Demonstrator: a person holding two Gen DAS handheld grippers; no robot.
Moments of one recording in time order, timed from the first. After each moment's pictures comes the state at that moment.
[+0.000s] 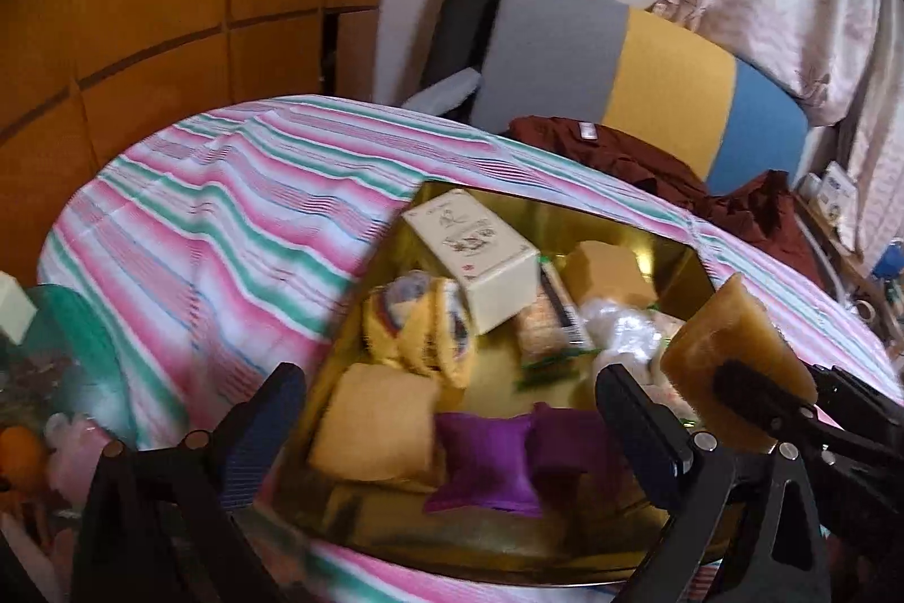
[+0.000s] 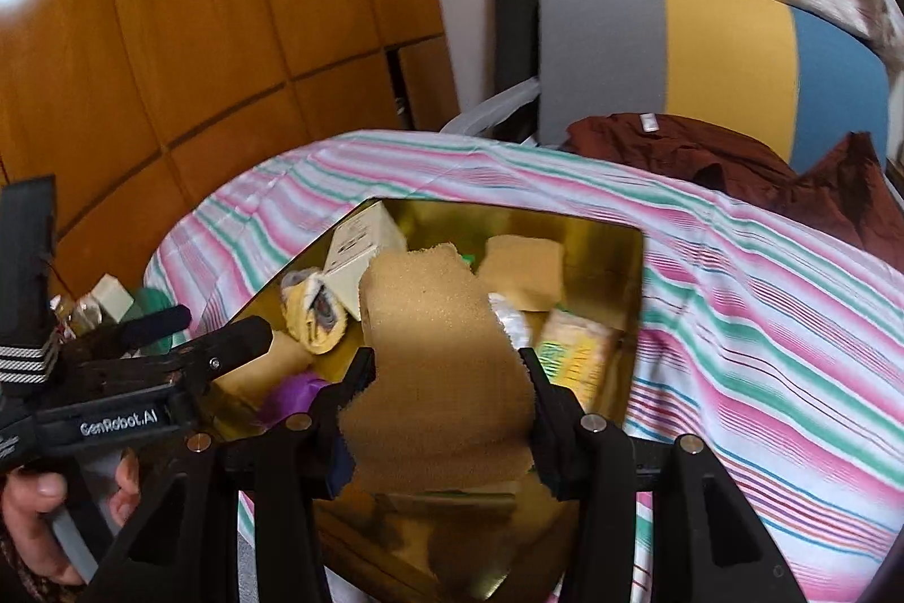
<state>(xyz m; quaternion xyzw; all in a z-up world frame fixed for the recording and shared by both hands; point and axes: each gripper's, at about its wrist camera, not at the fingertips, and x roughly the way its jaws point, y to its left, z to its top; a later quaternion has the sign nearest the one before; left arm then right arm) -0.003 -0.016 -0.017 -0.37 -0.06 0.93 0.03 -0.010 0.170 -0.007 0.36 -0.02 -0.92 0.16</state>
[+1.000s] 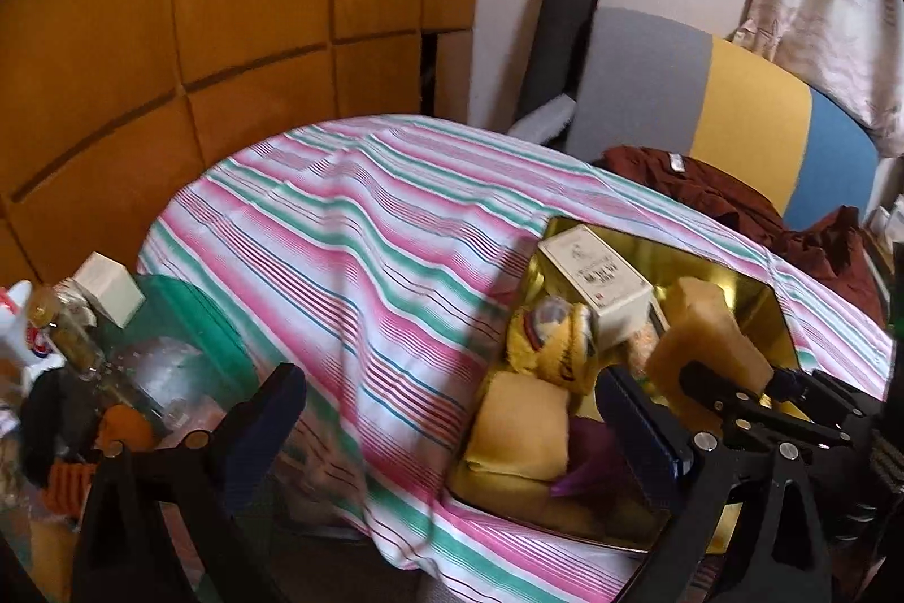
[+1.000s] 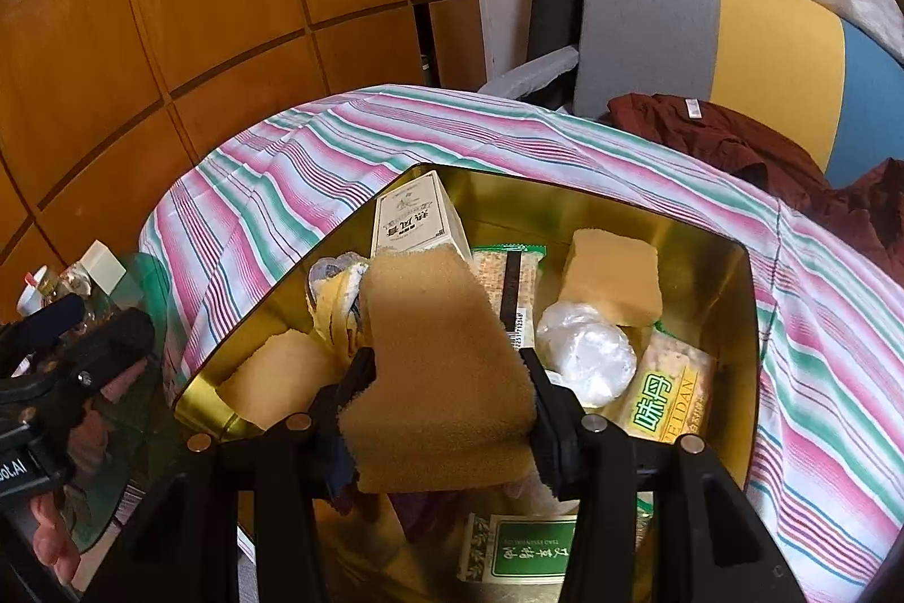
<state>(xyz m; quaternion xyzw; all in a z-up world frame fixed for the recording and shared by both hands) 0.025 -0.060 0.008 -0.34 -0.05 0.93 -0.09 -0.048 0.118 -0.022 0.40 0.00 -0.90 0.18</state>
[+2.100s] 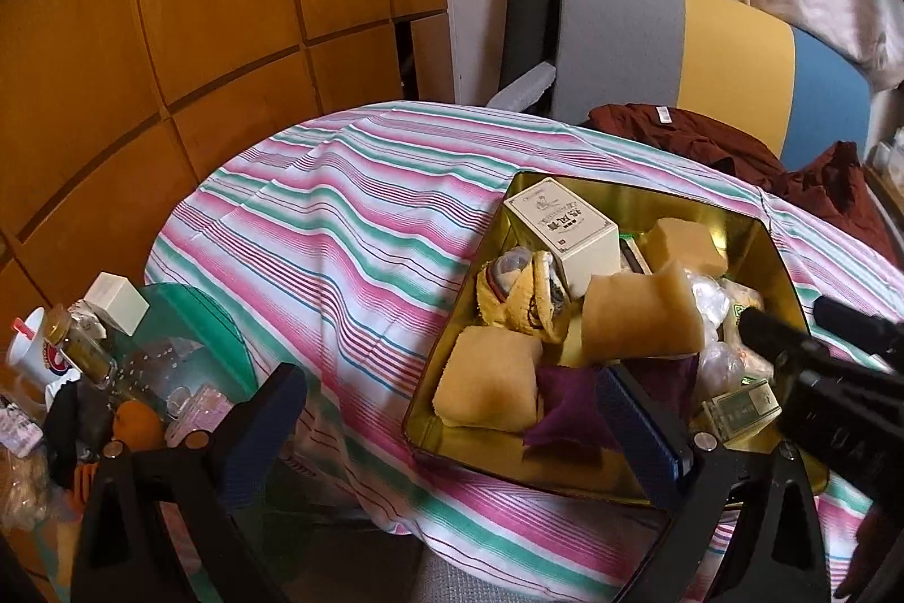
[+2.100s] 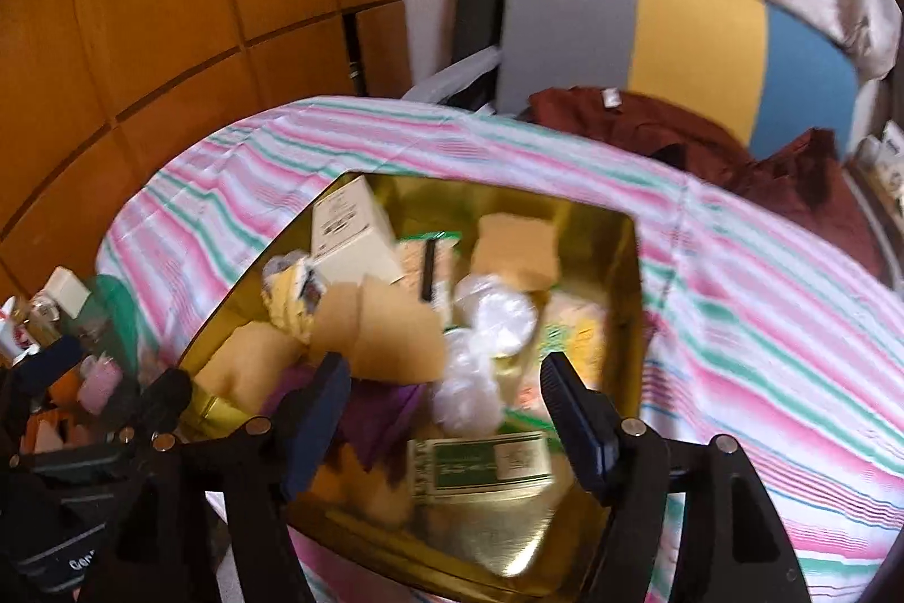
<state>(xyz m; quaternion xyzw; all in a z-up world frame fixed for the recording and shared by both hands) 0.035 -0.018 -0.001 -0.38 0.00 0.92 -0.08 -0.010 0.140 0.010 0.40 0.01 -0.91 0.06</state>
